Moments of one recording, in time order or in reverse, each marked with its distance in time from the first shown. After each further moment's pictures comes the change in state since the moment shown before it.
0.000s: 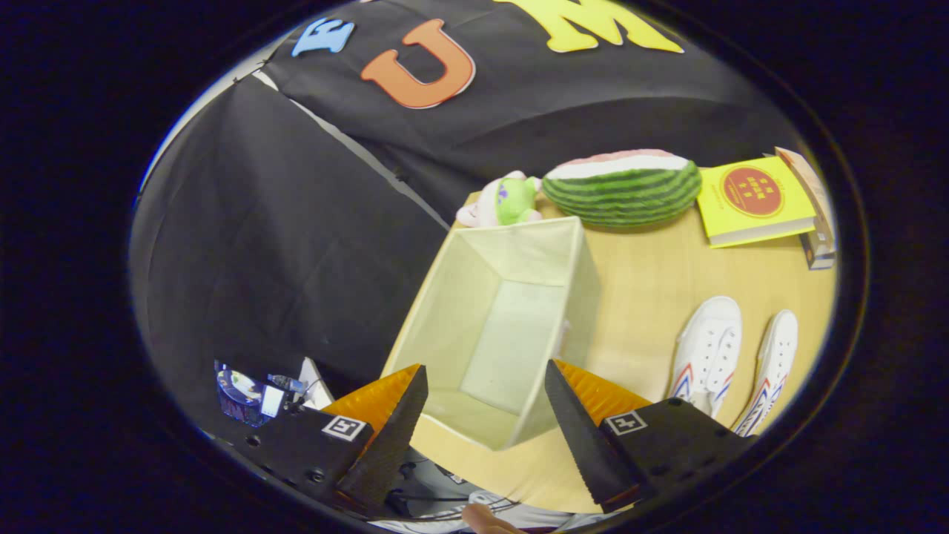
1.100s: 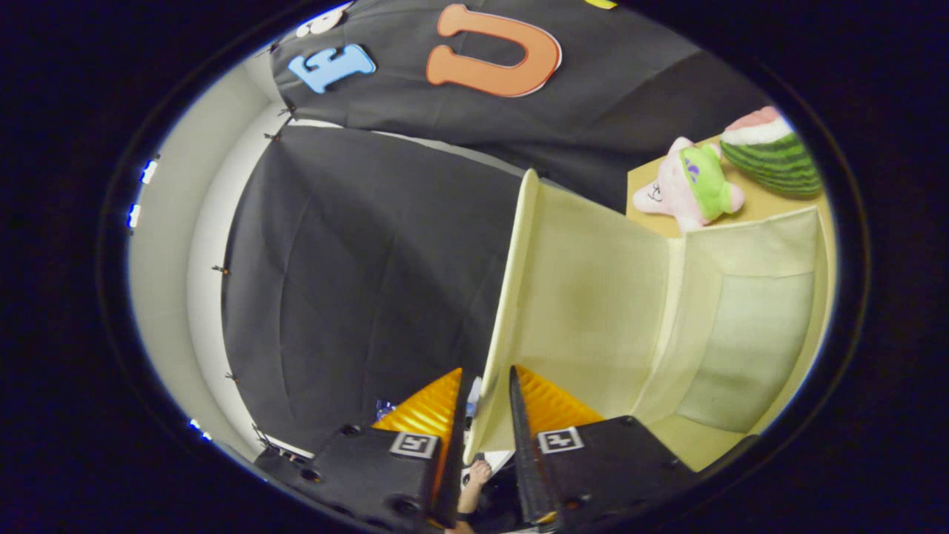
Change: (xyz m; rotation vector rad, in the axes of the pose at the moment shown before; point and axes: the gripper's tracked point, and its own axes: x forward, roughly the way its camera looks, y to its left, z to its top) arm 0.033 0.247 0.055 0.156 0.078 0.657
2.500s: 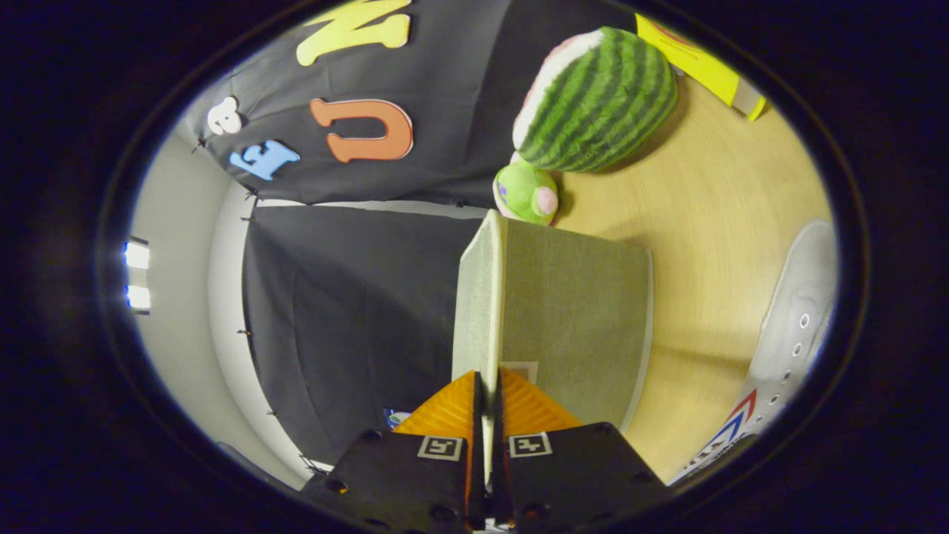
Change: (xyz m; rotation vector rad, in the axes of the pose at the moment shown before) arm -0.179 -0.230 0.022 0.246 -0.088 0.068
